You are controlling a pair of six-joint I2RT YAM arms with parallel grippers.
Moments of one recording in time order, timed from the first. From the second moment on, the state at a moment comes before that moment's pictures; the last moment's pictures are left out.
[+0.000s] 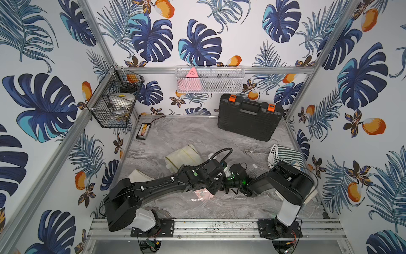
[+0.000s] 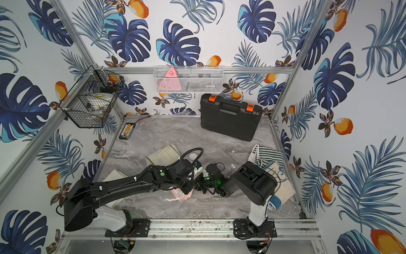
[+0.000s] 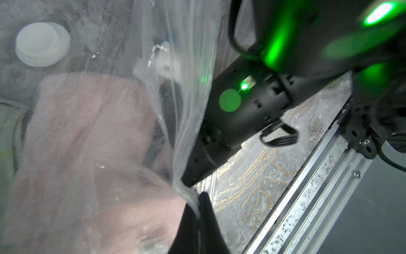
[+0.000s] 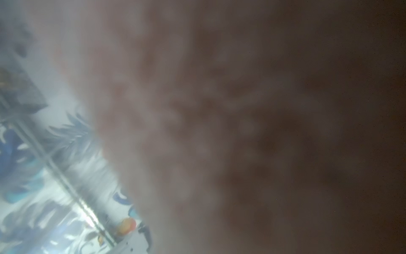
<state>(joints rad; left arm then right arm) -0.96 1.44 1.00 -0.55 0.03 -0.27 0.78 1.89 0.48 0.90 -0.56 1.58</state>
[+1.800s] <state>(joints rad) -0.76 1.27 0.94 -0.55 0.29 -0.26 0.92 2.12 0.86 0.94 -0.41 1.47</state>
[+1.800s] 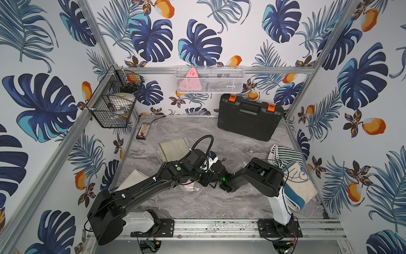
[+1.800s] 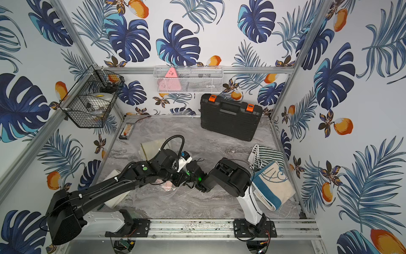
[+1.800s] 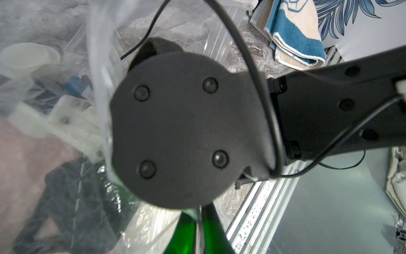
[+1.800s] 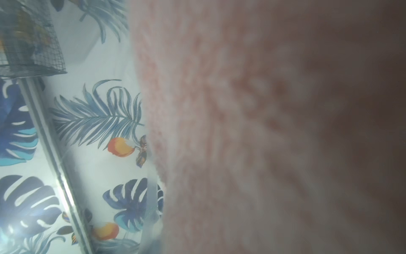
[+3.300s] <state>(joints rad) -0.54 1.25 0.84 -0.29 0.40 -0.51 0.90 1.10 0.69 -0.49 -0.02 1.30</state>
